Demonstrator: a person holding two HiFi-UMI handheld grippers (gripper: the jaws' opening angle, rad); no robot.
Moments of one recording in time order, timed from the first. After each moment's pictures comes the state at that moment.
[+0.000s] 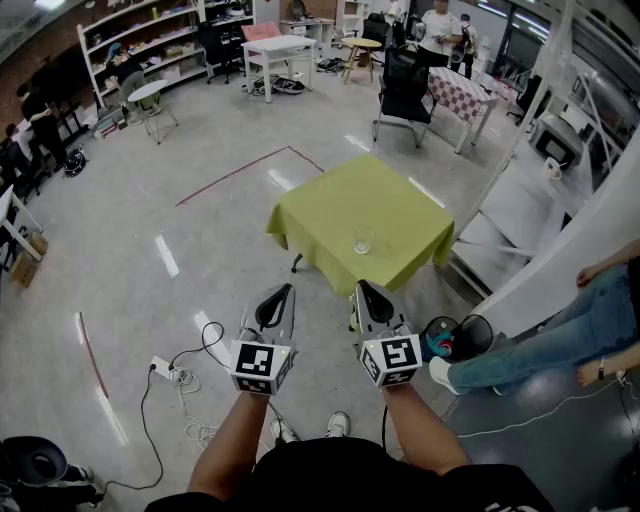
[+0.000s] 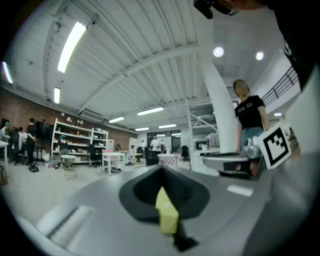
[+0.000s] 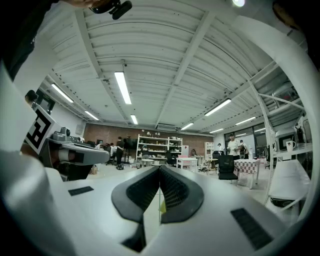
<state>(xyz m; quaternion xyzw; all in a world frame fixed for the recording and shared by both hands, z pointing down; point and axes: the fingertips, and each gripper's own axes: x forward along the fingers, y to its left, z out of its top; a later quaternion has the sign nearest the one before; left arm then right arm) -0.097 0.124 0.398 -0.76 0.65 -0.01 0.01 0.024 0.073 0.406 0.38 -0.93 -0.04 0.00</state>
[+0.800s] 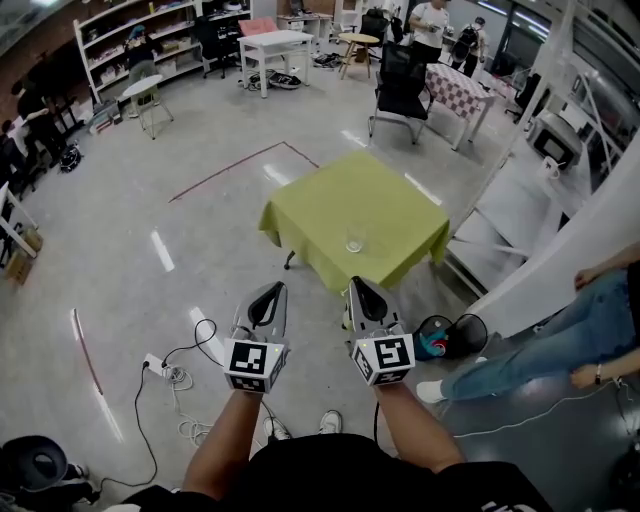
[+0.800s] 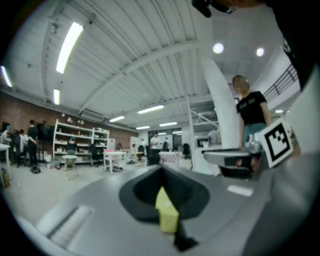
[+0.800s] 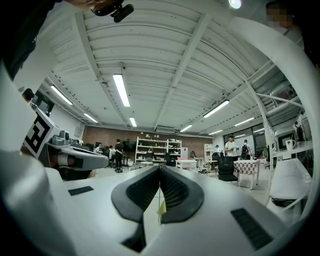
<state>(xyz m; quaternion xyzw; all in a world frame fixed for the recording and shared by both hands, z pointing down) -0.092 0.110 0.408 -0.76 0.65 -0.03 0.00 0.029 0.058 0.404 0.38 -0.92 -0.04 -0.01</state>
